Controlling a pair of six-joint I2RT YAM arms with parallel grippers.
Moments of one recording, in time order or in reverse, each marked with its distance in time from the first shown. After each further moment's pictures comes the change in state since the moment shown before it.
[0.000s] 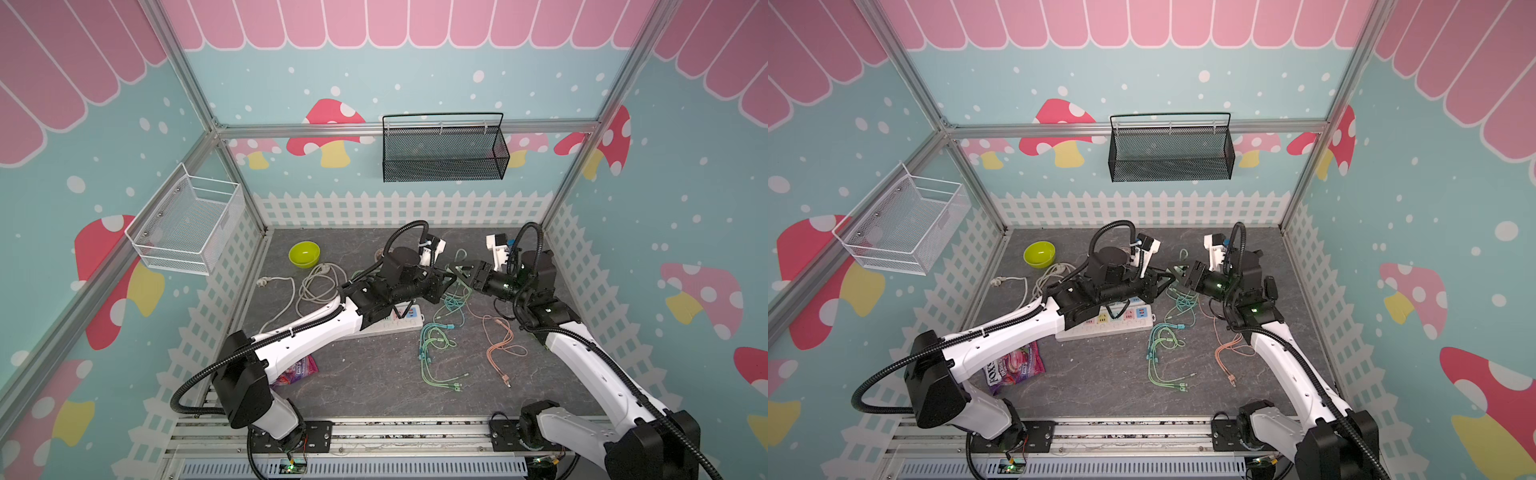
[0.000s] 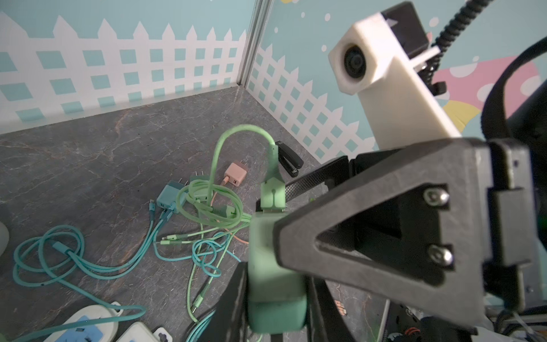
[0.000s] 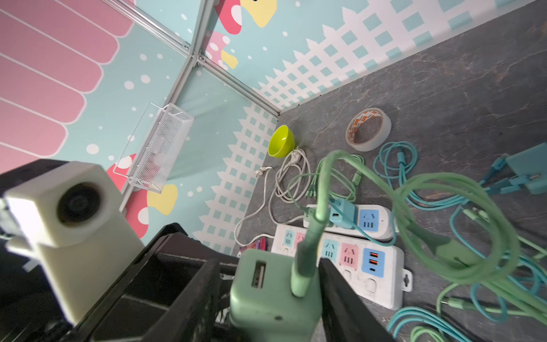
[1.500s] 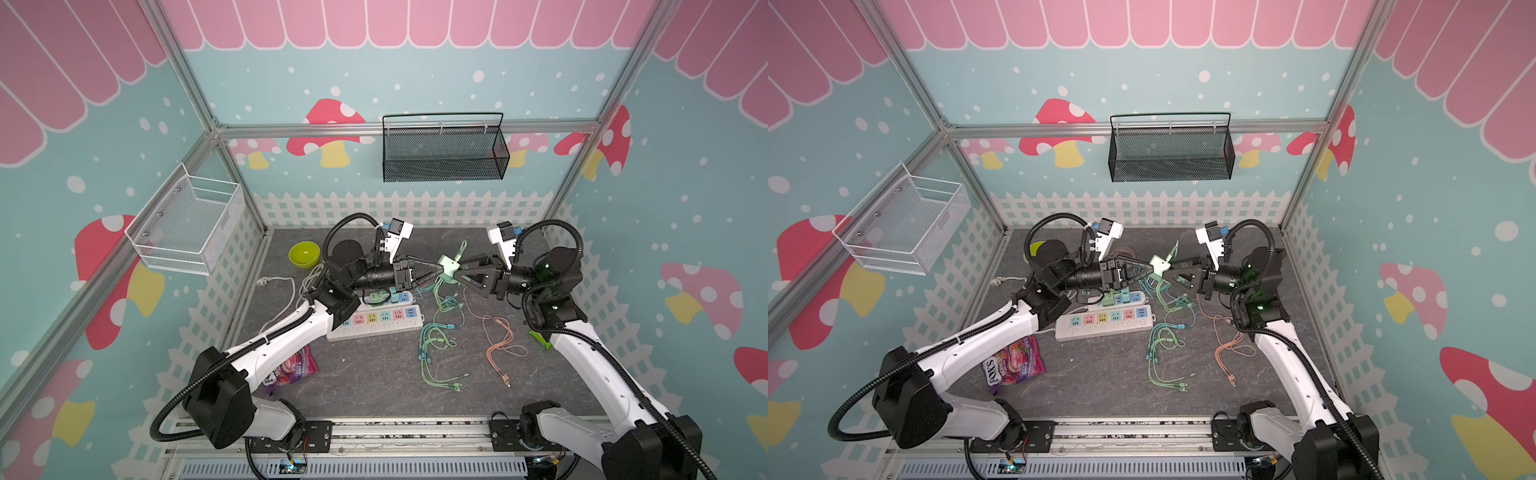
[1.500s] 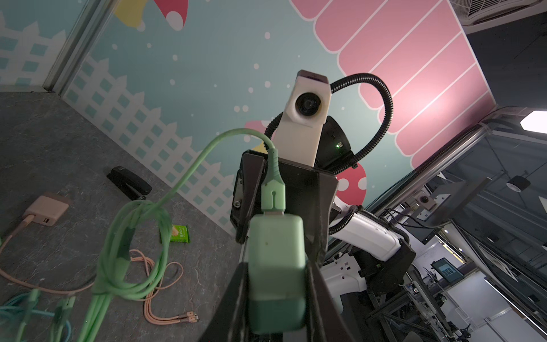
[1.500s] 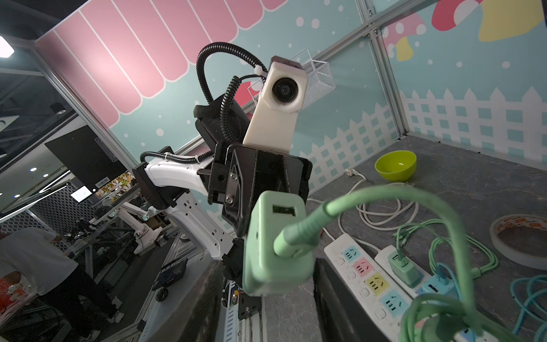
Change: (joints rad) left arm 0.203 -0.138 -0.212 0.583 0.703 -0.511; right arm -0.057 0.003 0.036 0.428 -0.555 -0.051
